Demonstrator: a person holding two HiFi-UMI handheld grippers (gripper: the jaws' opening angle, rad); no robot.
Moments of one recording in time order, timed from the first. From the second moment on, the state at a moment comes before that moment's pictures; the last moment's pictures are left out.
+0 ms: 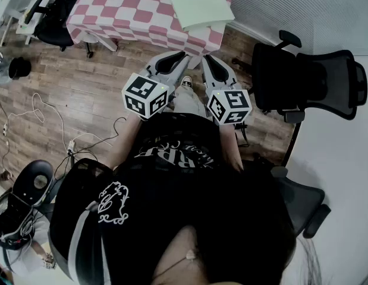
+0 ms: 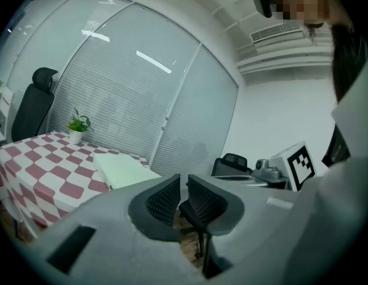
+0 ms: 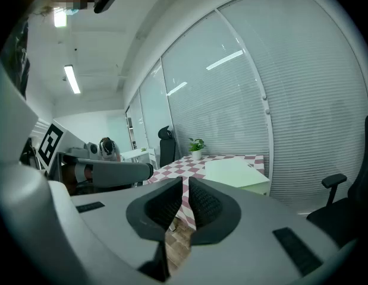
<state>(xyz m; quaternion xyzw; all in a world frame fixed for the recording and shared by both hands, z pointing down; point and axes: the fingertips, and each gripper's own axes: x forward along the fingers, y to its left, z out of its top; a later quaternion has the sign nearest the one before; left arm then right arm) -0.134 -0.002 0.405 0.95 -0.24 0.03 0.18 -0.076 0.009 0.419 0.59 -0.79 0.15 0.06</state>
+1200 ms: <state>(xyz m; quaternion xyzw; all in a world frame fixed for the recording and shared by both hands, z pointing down) -0.103 -0.035 0.432 0.95 -0.25 0.07 0.19 -0.037 -0.023 0.448 0.59 -0.78 0.20 0.05</state>
